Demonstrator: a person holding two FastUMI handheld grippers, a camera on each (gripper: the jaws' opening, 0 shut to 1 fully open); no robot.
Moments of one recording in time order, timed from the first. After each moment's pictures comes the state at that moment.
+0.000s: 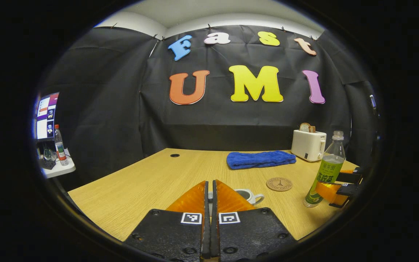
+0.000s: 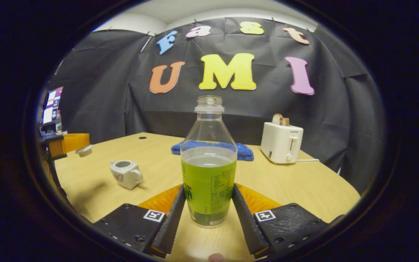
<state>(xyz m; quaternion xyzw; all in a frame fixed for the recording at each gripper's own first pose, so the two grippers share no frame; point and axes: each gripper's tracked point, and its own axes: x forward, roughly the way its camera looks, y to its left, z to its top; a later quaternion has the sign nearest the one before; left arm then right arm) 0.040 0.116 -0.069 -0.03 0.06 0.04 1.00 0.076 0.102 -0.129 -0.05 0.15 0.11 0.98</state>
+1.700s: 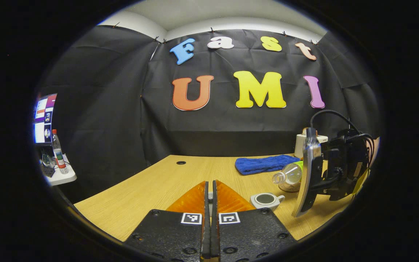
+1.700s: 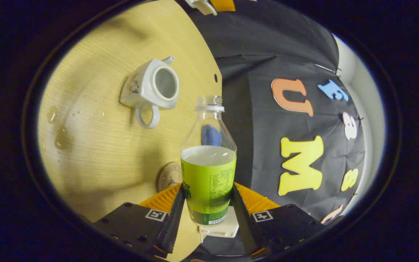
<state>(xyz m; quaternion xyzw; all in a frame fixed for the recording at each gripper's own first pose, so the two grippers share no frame) 0.043 0.177 -0.057 -0.03 0.04 0.03 1.00 0.164 0.173 -0.101 -0.71 0.07 0.16 0.68</state>
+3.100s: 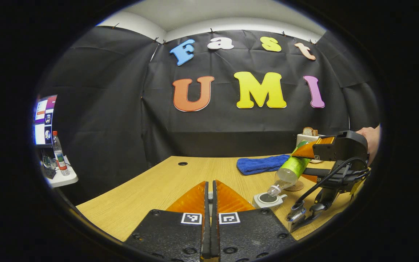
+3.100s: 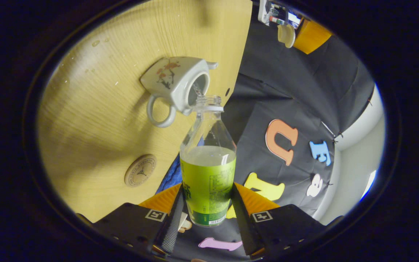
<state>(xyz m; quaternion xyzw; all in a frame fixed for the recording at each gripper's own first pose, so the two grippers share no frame) 0.042 0.180 -0.055 -0.02 0.04 0.03 1.00 0.164 0.209 -0.070 -0.84 -0.06 0.13 0.52</state>
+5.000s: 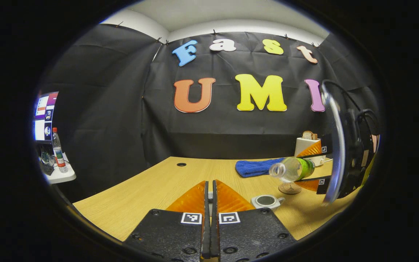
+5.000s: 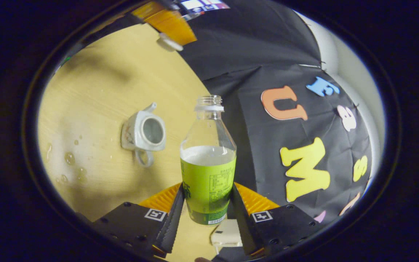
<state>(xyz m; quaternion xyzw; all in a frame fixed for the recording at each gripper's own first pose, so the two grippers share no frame) 0.043 0.170 -0.051 -0.03 0.03 0.03 1.00 0.140 0.212 -0.067 -0.57 0.05 0.25 0.78</state>
